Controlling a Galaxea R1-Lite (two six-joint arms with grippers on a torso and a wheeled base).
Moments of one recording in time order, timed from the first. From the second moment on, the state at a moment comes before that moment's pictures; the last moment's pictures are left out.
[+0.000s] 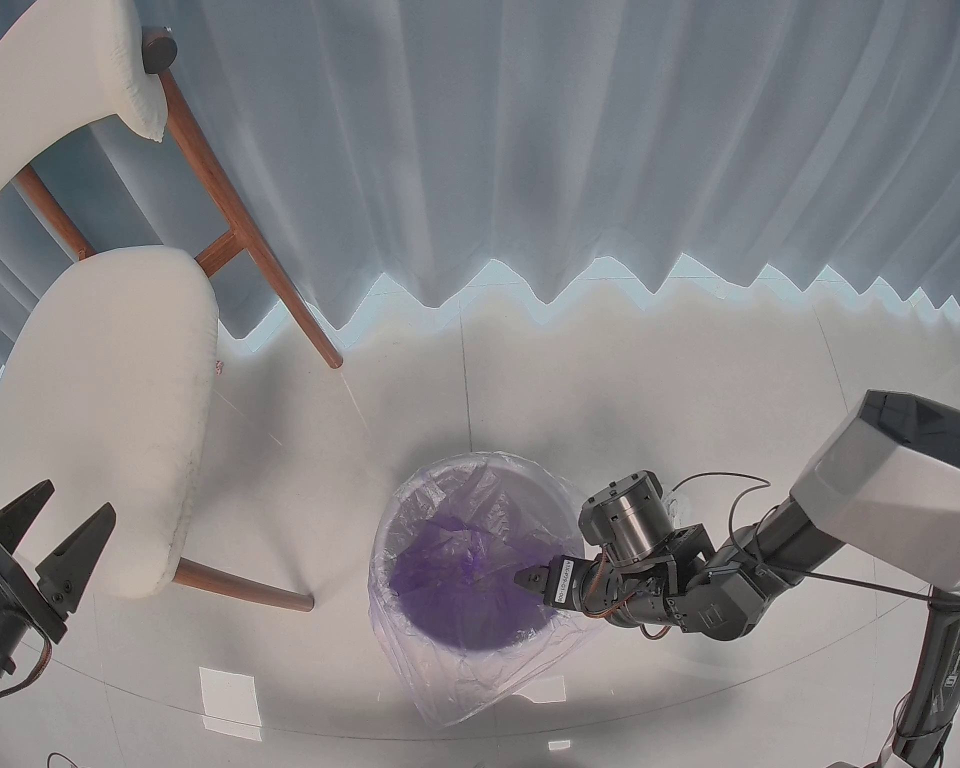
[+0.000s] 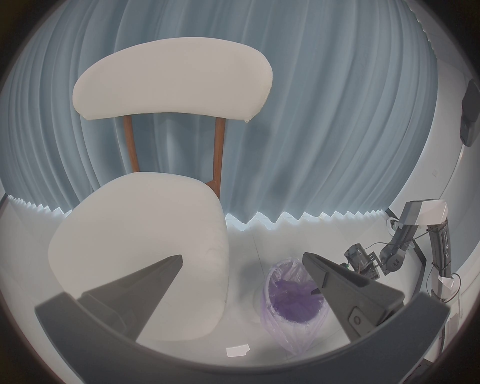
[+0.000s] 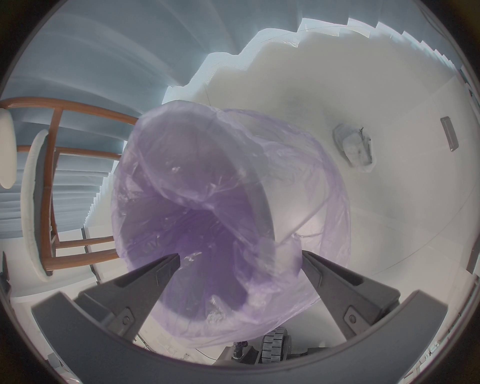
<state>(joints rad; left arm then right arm) -0.22 0.68 -0.34 -0.32 -0.01 -0.09 0.70 2.17 -0.93 -0.41 -0.09 0.75</state>
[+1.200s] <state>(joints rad) -0.24 0.65 -0.37 -0.31 -0.01 -0.08 0.66 2.20 -1.04 -0.34 -0.11 0.76</state>
